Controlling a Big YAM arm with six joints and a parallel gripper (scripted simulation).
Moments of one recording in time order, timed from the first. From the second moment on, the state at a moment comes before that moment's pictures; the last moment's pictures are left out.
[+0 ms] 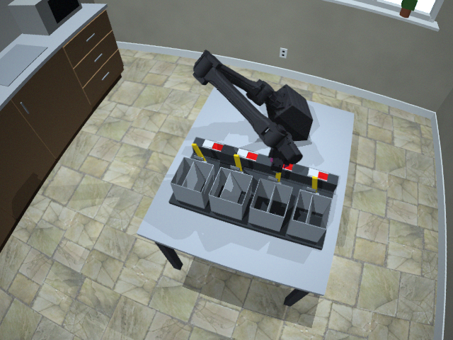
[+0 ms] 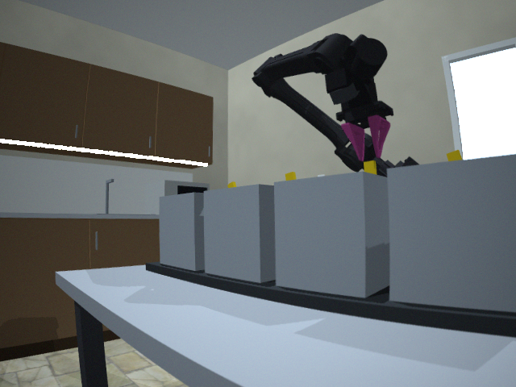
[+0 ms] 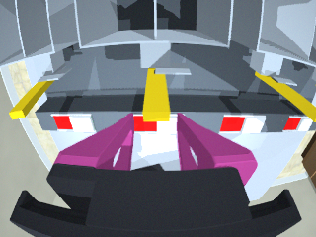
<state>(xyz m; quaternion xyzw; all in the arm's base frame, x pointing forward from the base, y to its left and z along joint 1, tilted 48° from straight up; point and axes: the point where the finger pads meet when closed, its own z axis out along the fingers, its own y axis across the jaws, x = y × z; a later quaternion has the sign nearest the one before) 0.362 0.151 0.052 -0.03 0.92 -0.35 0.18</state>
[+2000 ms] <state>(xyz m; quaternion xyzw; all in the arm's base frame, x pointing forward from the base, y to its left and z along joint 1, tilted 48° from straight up) 0.377 0.127 0.024 -0.03 0.92 -0.35 0.18</state>
